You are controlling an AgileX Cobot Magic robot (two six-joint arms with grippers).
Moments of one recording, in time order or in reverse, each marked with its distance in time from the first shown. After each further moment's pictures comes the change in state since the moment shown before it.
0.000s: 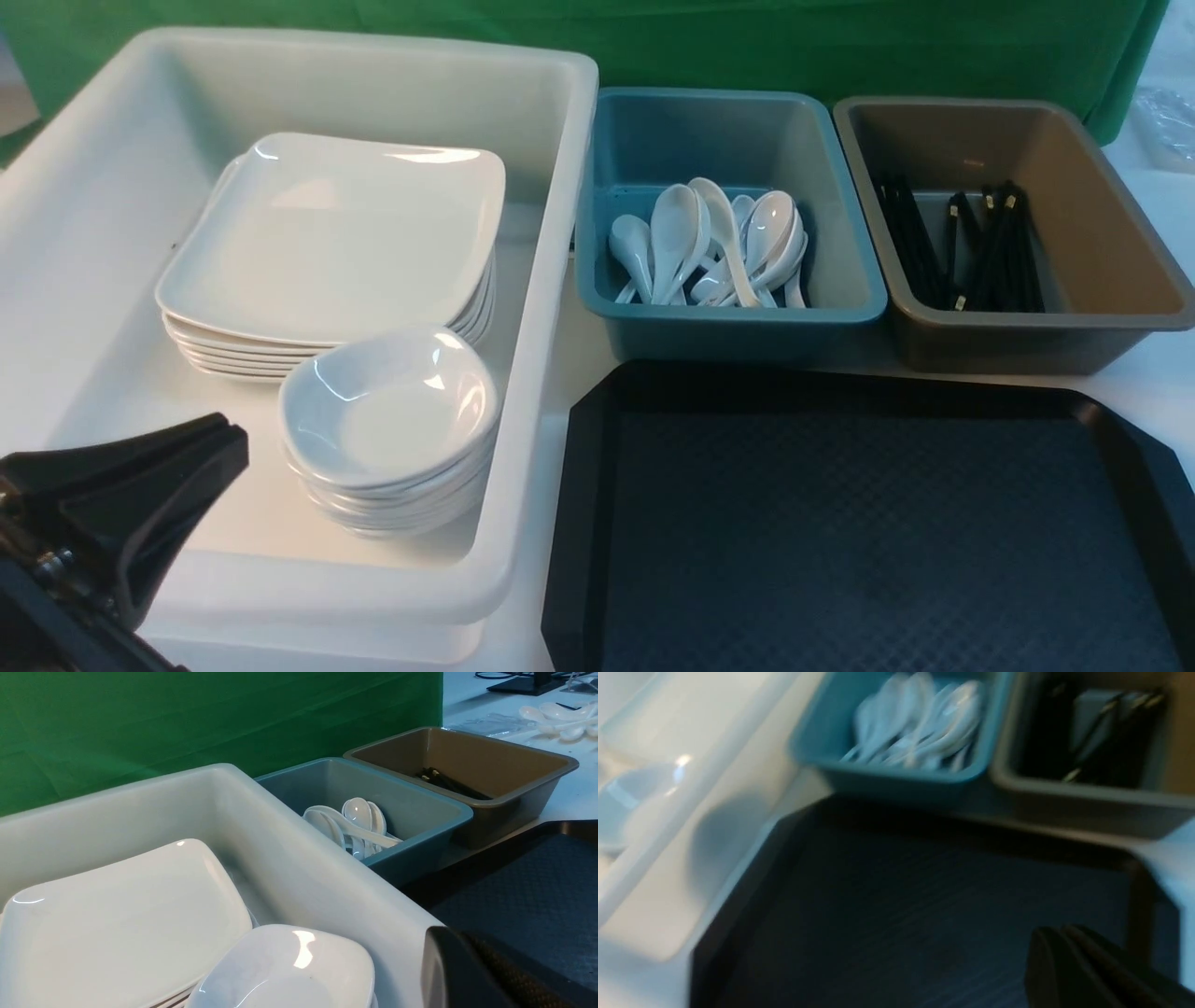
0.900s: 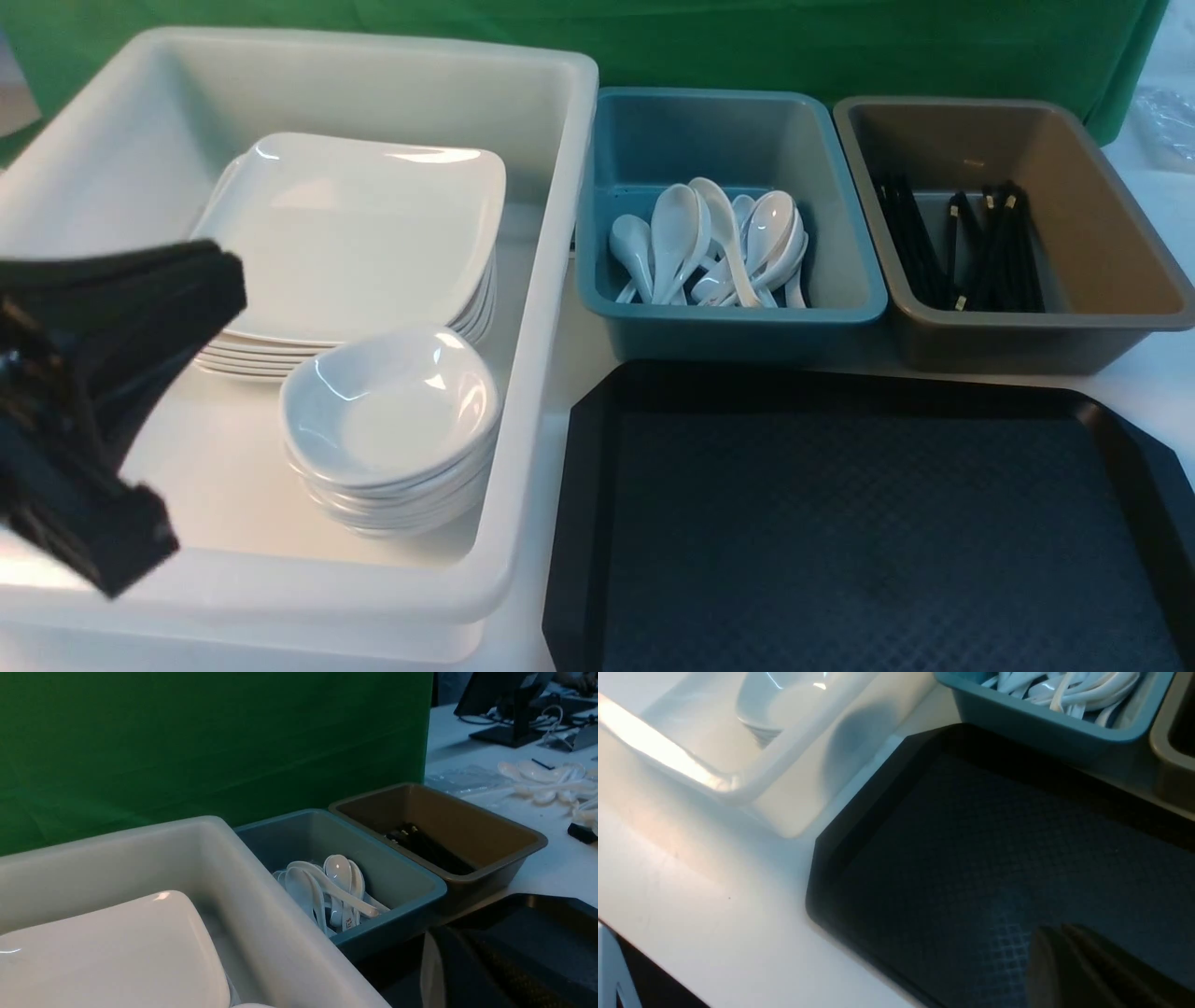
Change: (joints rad) right arm 0.455 0.140 -0.189 -0.064 0.234 0.123; left arm 0.002 0.092 -0.226 -0.095 0.092 0.000
